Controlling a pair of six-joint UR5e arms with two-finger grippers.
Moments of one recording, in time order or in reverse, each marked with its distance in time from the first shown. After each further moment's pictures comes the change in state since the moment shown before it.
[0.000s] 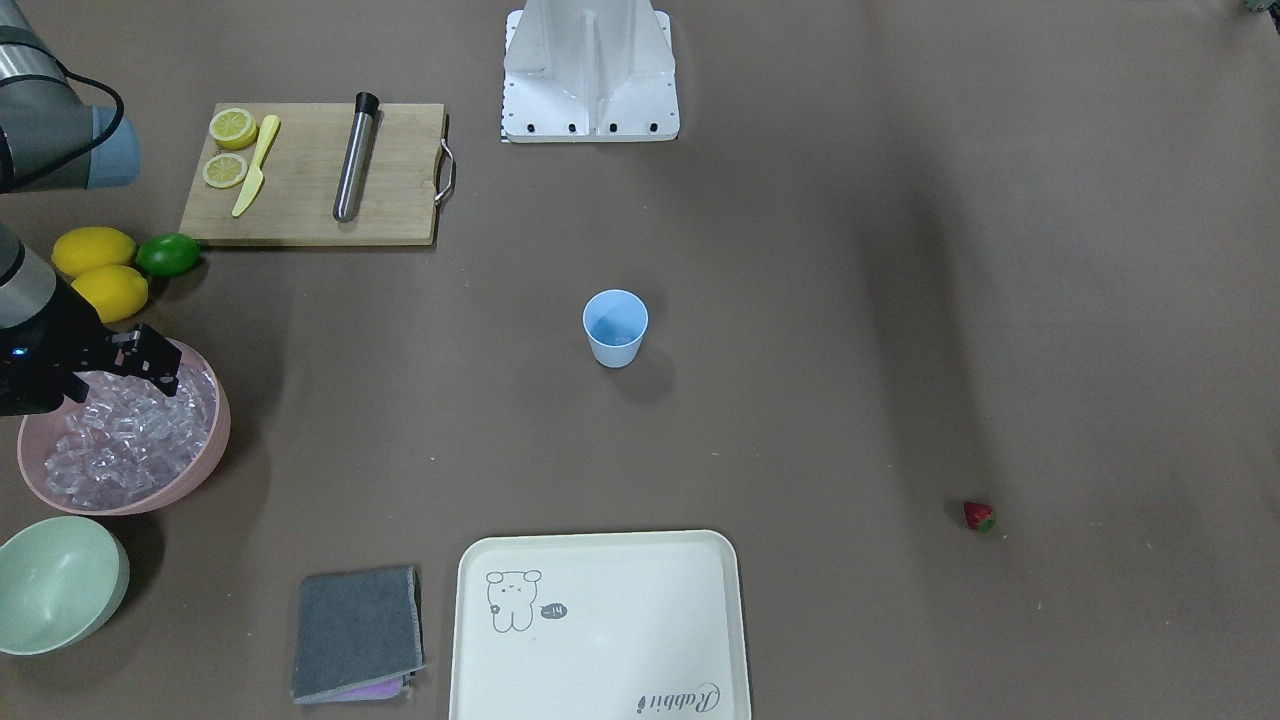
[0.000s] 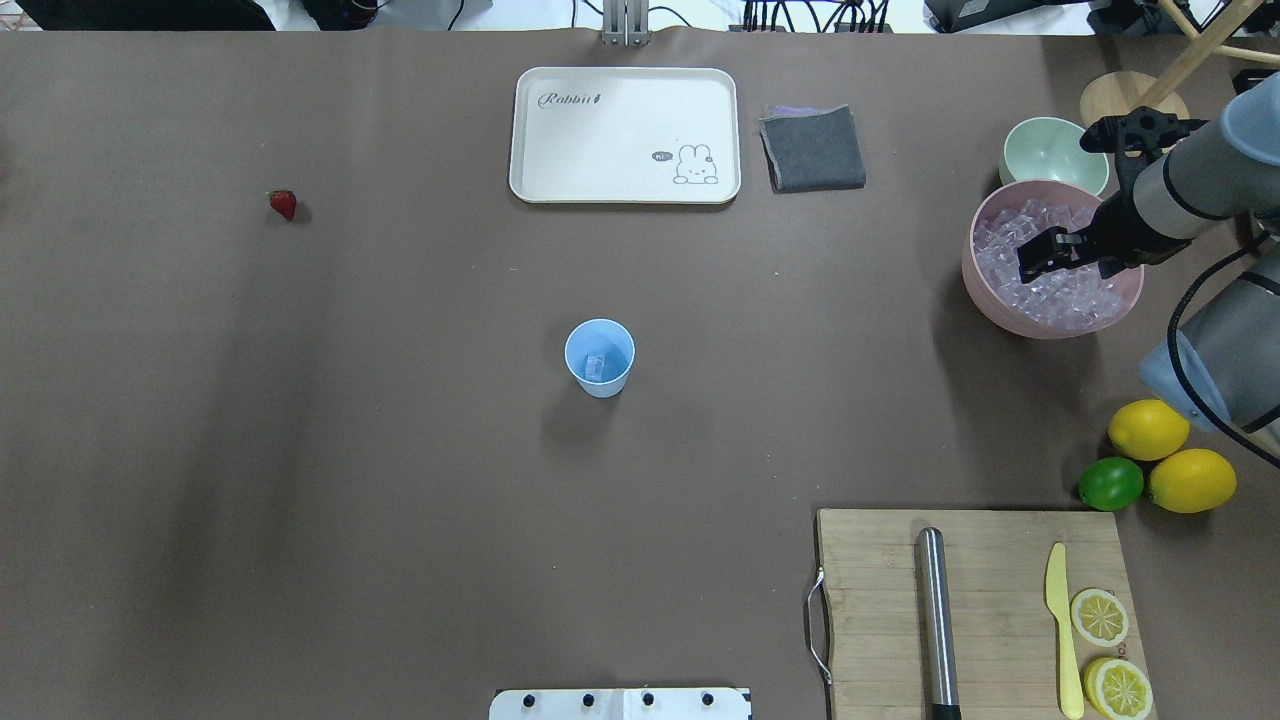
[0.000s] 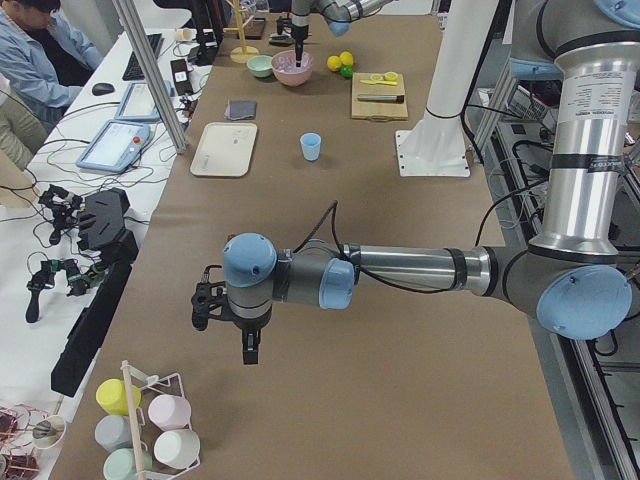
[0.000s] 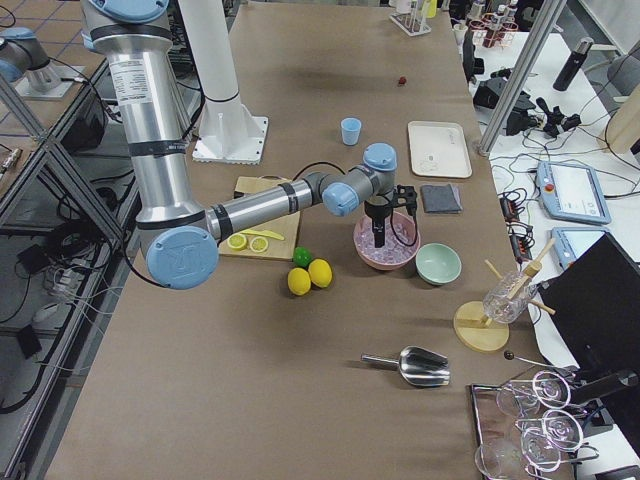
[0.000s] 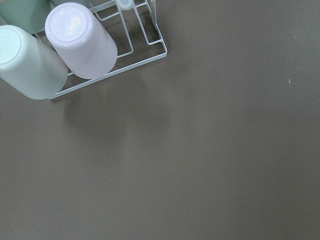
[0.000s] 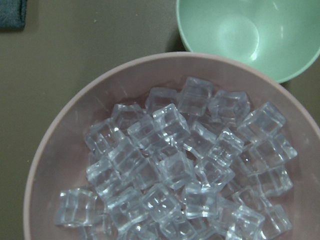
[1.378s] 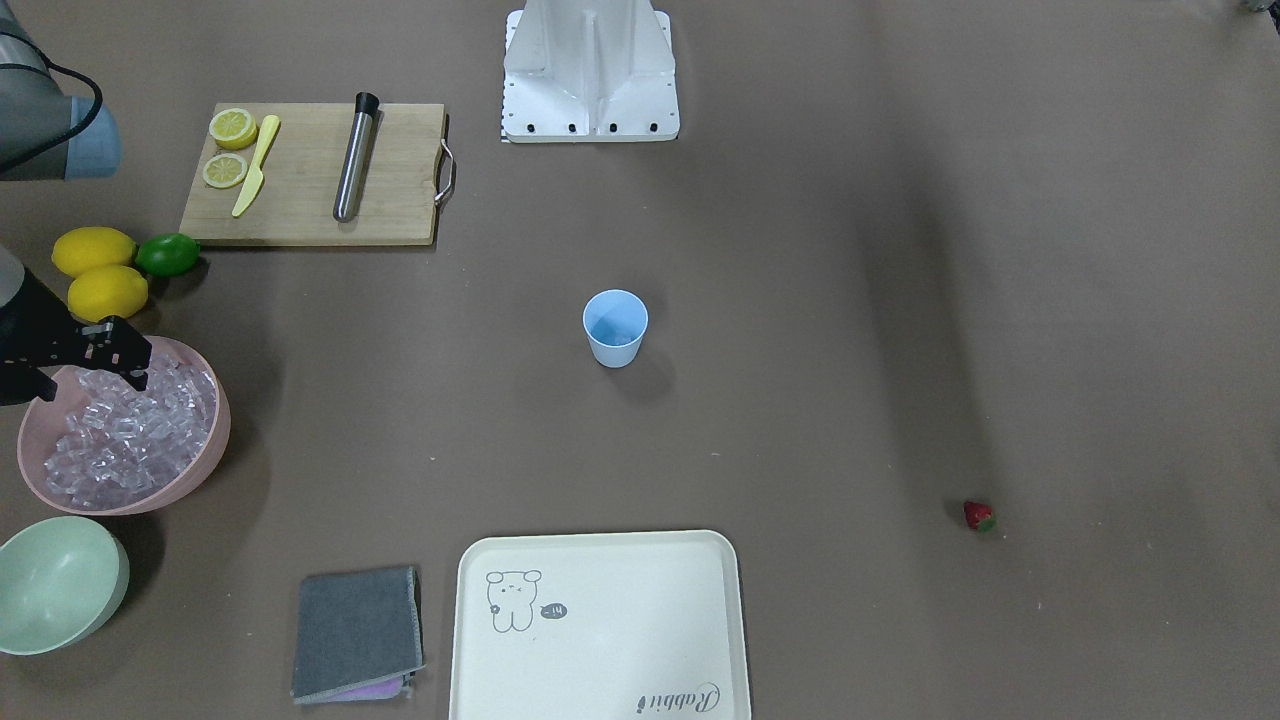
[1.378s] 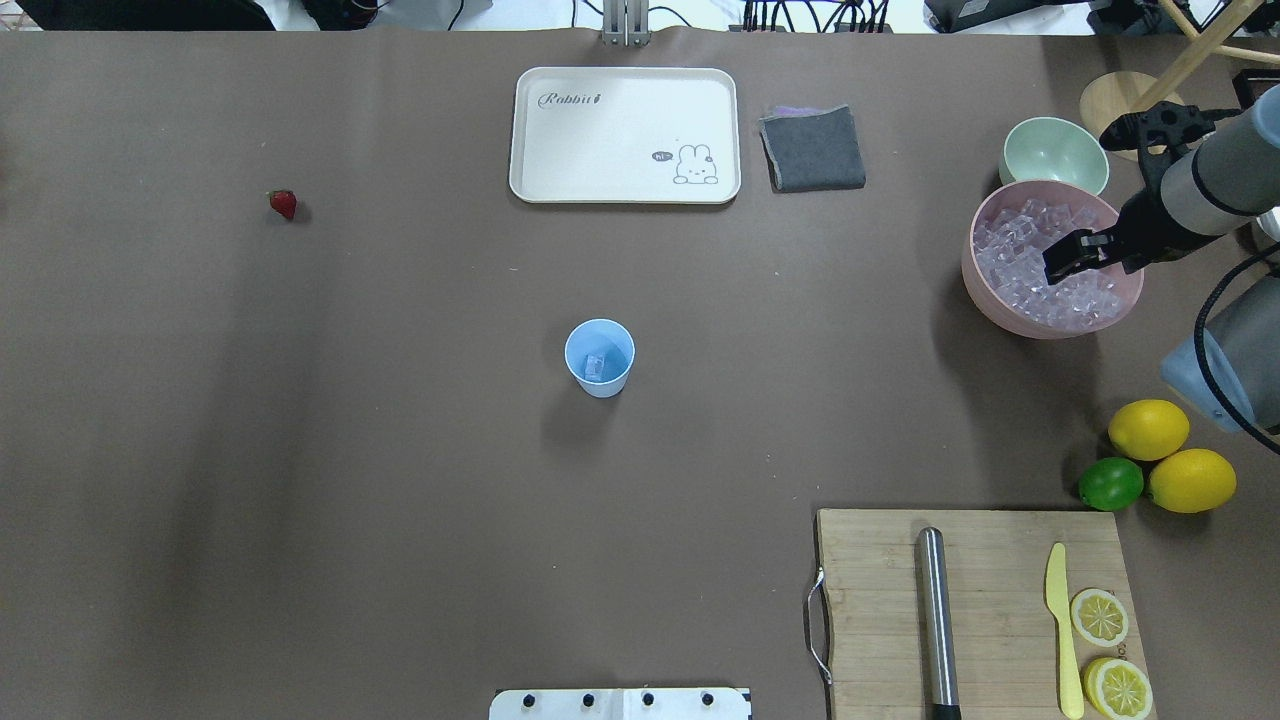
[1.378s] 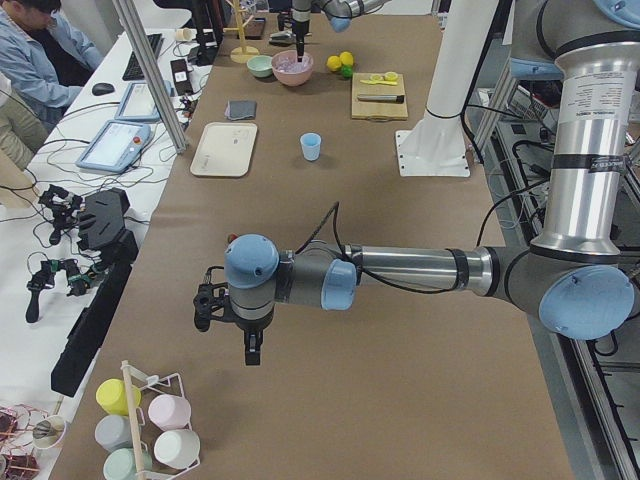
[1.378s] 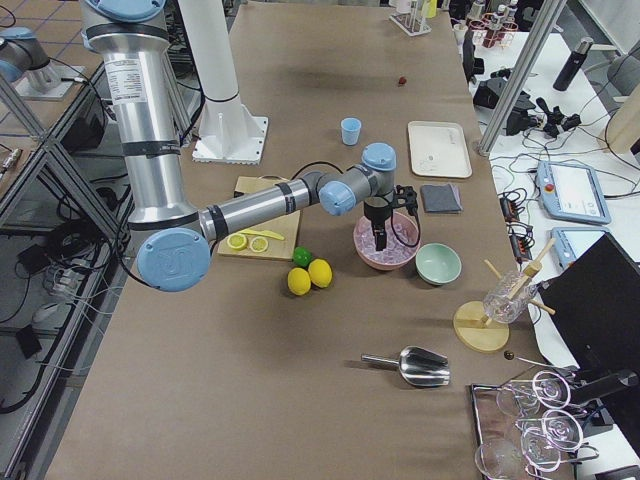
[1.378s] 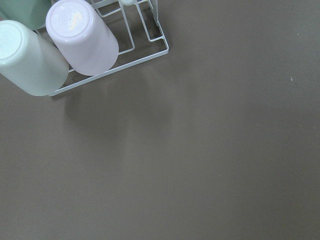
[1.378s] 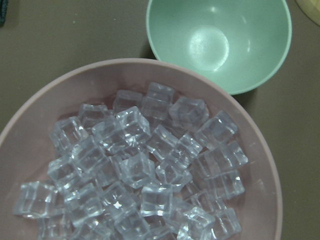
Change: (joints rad) left arm 0.000 0.008 -0.005 -0.001 0.000 0.001; right arm 0.016 -0.025 0.065 -0.086 -0.005 -0.114
